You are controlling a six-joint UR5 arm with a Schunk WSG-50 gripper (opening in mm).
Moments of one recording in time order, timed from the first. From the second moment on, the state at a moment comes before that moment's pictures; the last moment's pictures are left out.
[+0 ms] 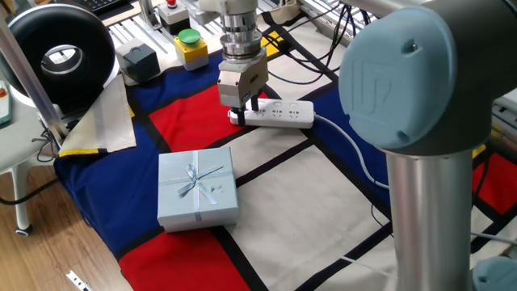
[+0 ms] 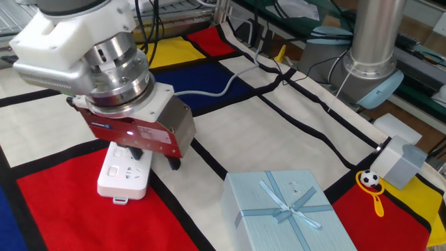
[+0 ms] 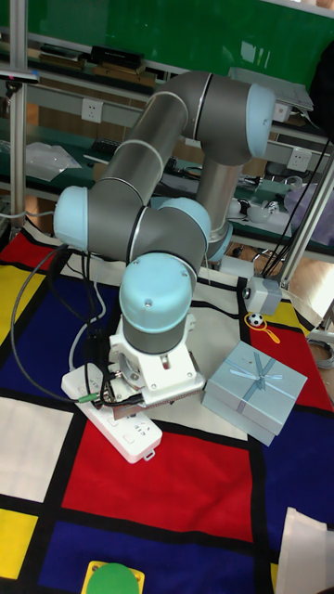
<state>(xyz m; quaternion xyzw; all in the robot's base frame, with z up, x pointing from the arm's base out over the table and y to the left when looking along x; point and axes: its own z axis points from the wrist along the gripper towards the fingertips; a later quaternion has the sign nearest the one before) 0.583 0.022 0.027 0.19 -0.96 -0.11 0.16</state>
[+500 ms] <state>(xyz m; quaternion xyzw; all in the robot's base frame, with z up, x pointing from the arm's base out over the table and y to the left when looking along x) 0.563 0.055 0.041 0.17 -0.94 -0.18 0.21</state>
